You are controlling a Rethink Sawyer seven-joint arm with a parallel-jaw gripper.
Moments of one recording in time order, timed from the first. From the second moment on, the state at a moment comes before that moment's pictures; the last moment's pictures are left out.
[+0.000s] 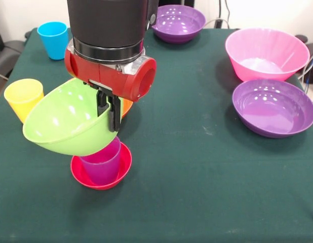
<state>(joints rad) -0.31 -0.36 0.07 0.80 -0.12 0.99 2.08</state>
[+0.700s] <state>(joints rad) -0.31 -0.36 0.07 0.80 -0.12 0.99 2.08</state>
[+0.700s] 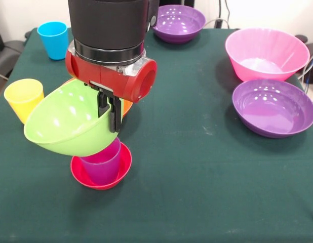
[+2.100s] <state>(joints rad) -0.33 -0.36 0.08 0.91 -0.14 0.96 2.08</state>
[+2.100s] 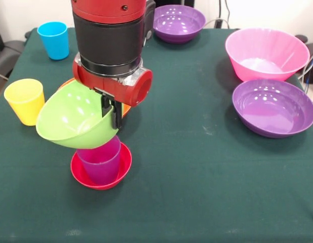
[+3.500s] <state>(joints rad) -0.34 -0.36 0.08 0.92 -0.15 0.96 2.08</state>
